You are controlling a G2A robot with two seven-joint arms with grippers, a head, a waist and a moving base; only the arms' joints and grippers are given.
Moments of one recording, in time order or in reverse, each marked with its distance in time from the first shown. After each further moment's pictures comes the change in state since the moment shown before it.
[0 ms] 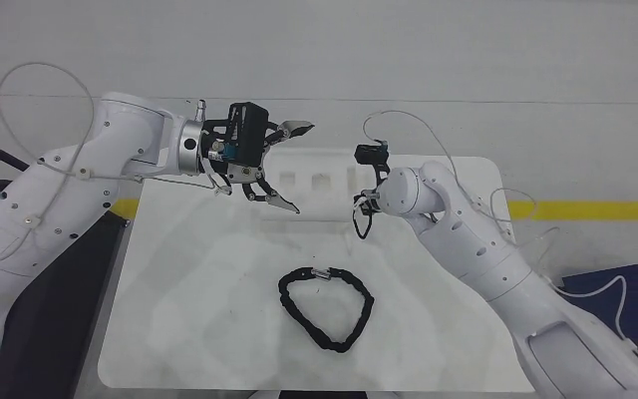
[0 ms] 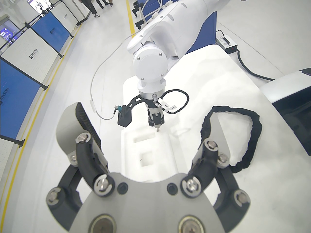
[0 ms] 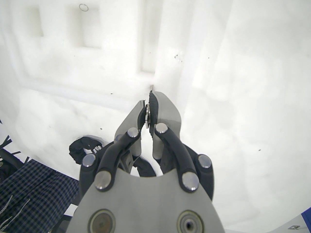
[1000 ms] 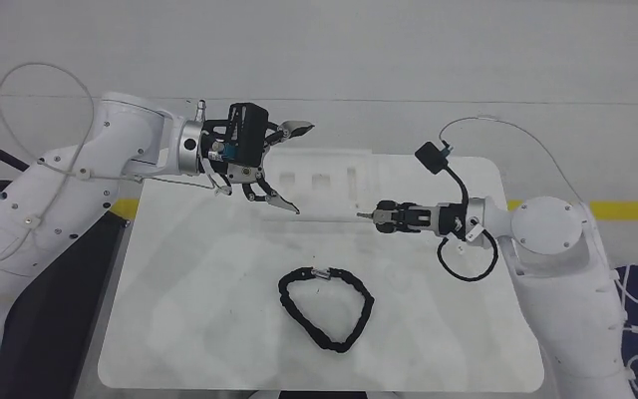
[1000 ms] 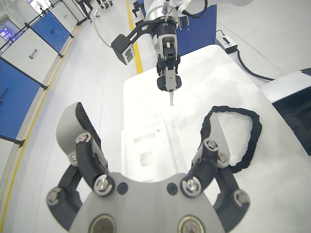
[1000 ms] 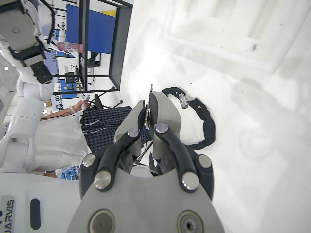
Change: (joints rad) left arm 0.000 0.000 0.000 0.000 0.000 0.000 0.000; right arm -0.496 0.157 0.674 -0.579 0.478 -0.310 0.167
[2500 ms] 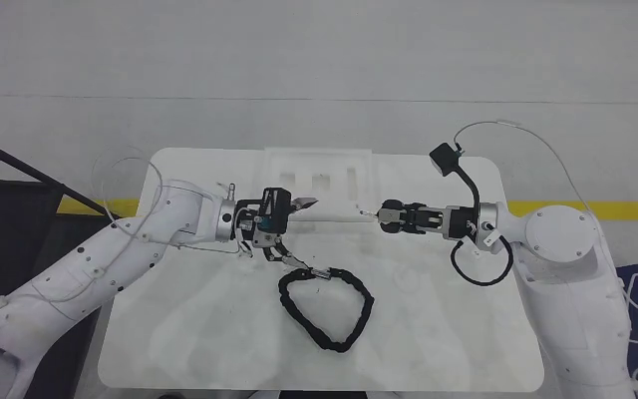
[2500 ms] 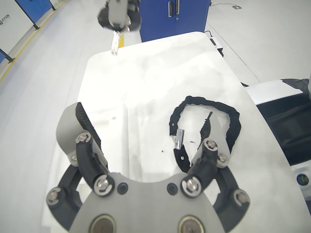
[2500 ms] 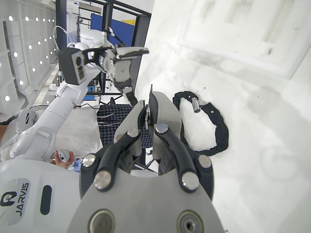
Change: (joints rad) left arm 0.334 -0.010 0.056 0.003 0.084 0.151 -0.008; right arm -0.036 0.007 0.035 0.011 0.087 -0.058 -0.023
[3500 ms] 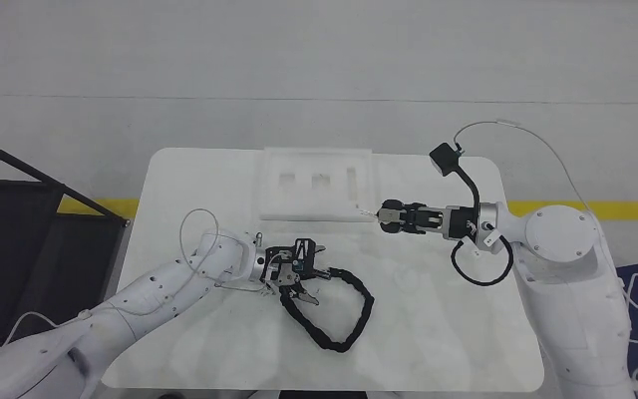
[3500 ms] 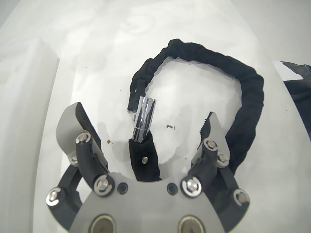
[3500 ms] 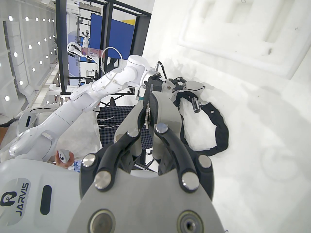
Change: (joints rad) left arm 0.163 -0.206 0.063 0.274 0.162 0.076 -0.019; right arm 0.000 0.000 0.000 0.000 0.000 0.000 0.000
